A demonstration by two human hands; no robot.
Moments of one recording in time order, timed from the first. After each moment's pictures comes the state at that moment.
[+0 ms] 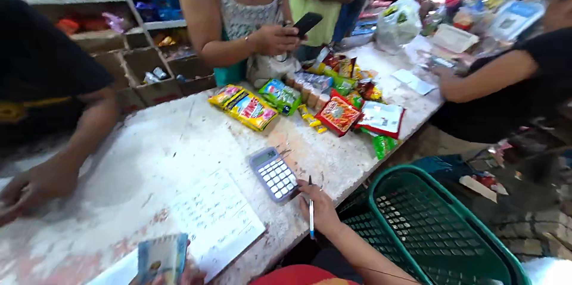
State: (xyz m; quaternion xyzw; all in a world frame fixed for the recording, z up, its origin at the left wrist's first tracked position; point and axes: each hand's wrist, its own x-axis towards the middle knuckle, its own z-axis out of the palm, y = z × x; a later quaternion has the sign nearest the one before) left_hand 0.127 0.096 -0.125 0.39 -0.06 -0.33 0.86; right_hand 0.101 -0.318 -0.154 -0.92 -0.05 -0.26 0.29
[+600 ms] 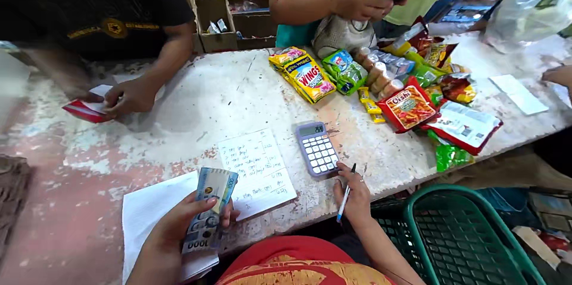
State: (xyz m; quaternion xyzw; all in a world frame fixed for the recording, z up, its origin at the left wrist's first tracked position) left_hand 0.132 0.095 -0.127 0.43 -0.06 -0.34 0.84; right_hand 0.104 -0.320 -0.162 -0.92 -0.08 -0.29 0.24
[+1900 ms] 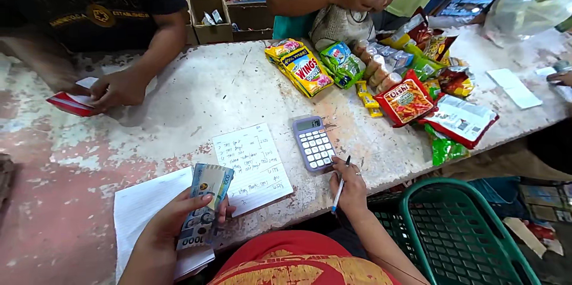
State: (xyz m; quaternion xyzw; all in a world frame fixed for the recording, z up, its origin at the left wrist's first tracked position) left_hand 0.136 0.096 -0.132 0.43 -0.07 -0.34 0.83; right_hand 0.108 -0.319 -0.158 -0.93 -0.07 -0.28 0.22
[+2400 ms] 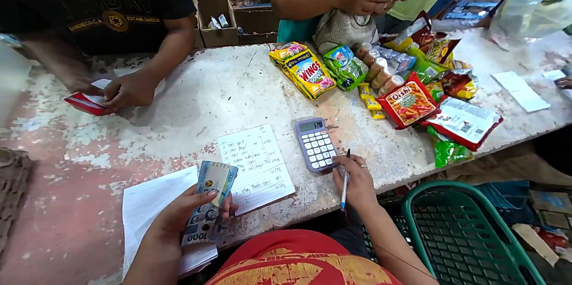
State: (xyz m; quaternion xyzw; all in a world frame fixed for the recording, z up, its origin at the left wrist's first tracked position) left_hand 0.140 0.094 -0.132 0.44 -0.07 -0.35 0.82; right_hand 0.118 -0.326 -0.125 -0.95 -0.06 -0.20 0.24
